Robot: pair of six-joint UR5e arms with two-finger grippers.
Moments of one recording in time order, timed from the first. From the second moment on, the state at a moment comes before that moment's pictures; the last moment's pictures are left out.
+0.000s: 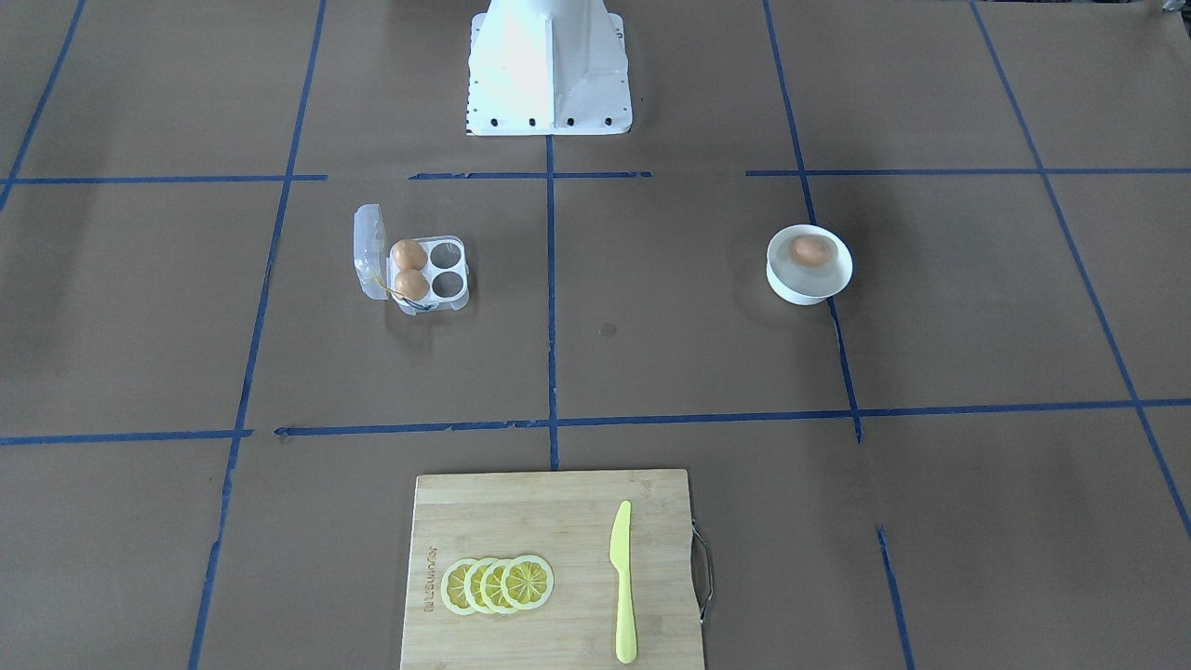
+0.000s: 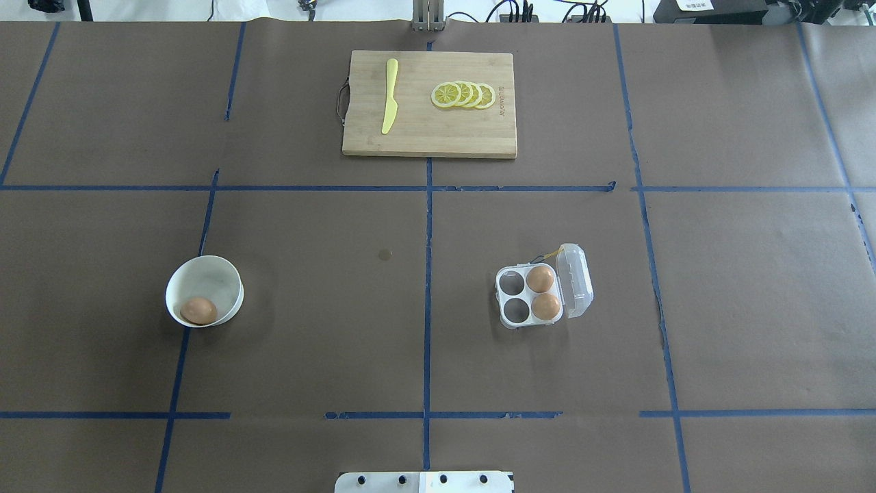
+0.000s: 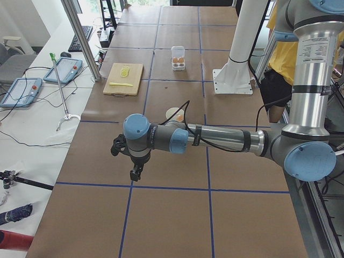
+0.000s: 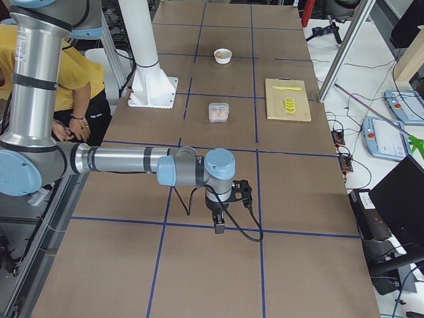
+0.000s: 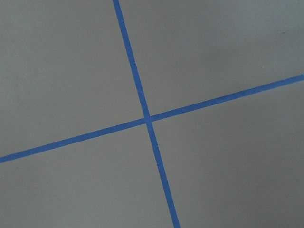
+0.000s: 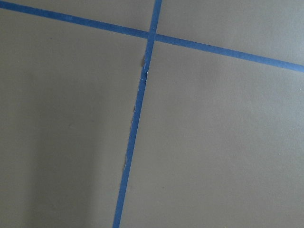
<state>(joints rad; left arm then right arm) -1.53 -1.59 -1.65 -1.64 -2.35 0.14 1.54 -1.77 1.79 -1.57 2.25 -0.13</state>
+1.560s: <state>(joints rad) -1.52 -1.64 -1.64 -2.13 -2.33 0.12 1.51 -1.71 1.83 -1.46 2.32 -0.09</state>
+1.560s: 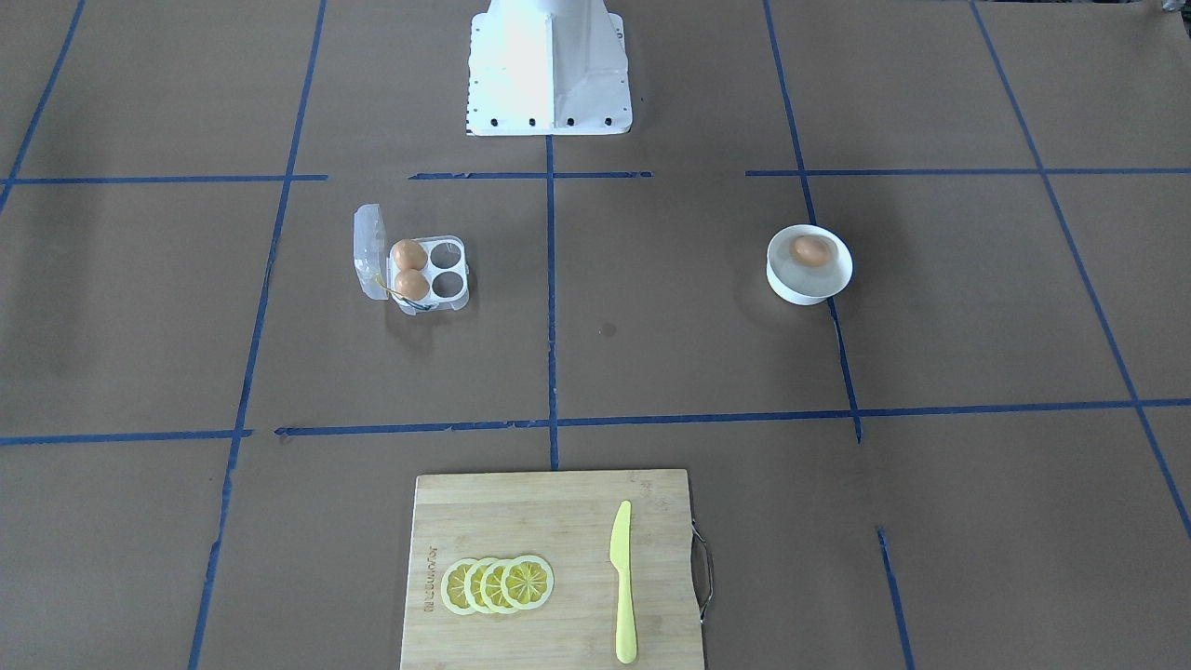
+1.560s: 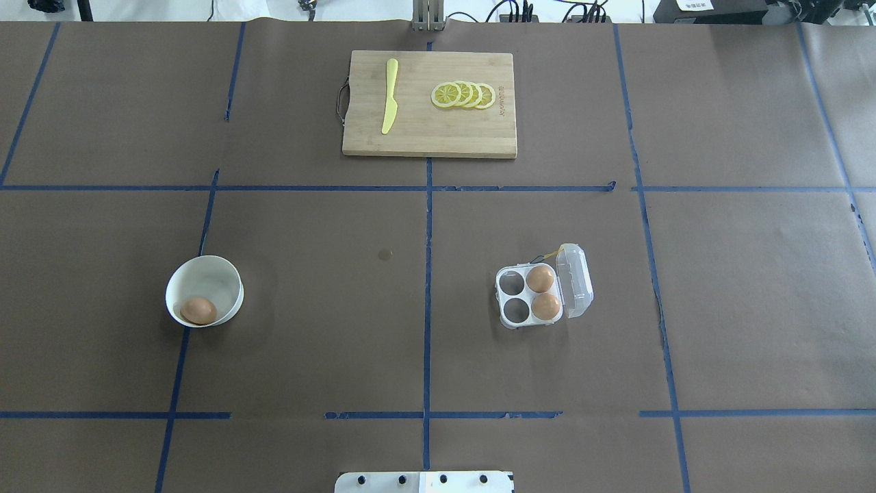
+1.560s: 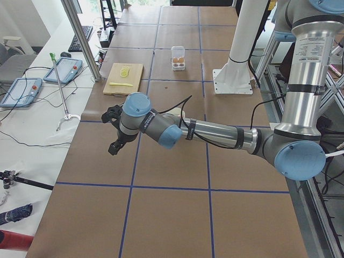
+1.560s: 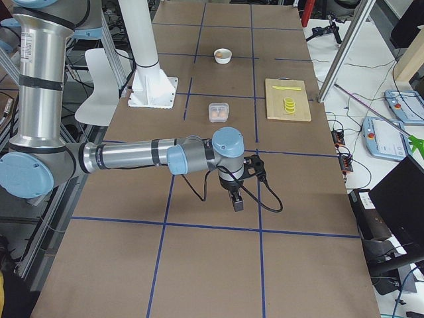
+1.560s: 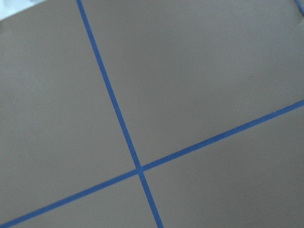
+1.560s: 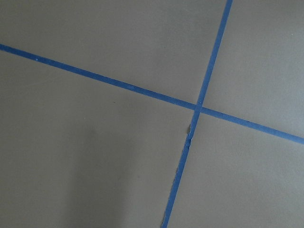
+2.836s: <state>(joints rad) -0.96 -1.64 -1.80 -2.43 -2.26 -0.33 1.51 -1.71 1.83 -1.46 2.32 -0.09</state>
